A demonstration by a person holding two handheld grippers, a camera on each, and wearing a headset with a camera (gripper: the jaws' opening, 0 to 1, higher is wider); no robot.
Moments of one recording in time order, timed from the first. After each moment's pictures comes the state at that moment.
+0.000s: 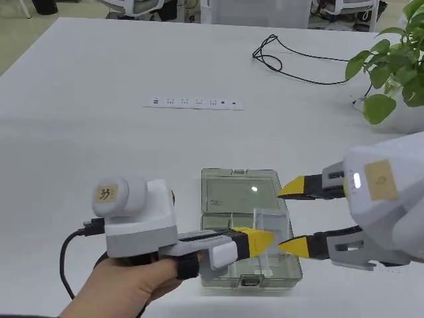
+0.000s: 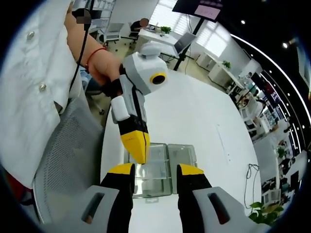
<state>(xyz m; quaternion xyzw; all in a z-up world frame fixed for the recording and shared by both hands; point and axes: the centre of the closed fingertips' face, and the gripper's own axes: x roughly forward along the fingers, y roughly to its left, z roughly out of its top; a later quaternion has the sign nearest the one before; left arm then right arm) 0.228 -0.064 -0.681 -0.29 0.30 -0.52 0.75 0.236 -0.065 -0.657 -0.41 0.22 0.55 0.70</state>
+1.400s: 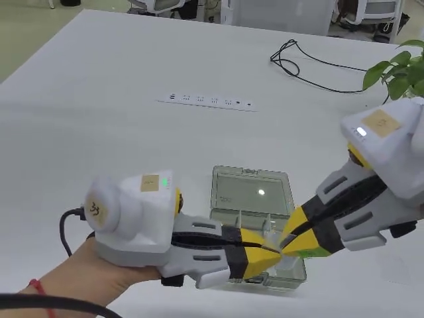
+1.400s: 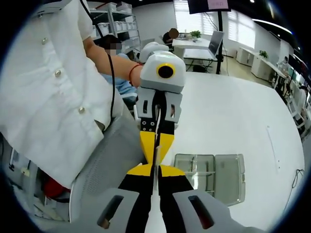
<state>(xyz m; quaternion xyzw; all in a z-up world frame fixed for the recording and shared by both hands) 0.191 -0.058 -0.661 -0.08 0.14 -0.66 0.74 0.184 -0.043 -0.659 -0.28 0.31 0.72 0.56</state>
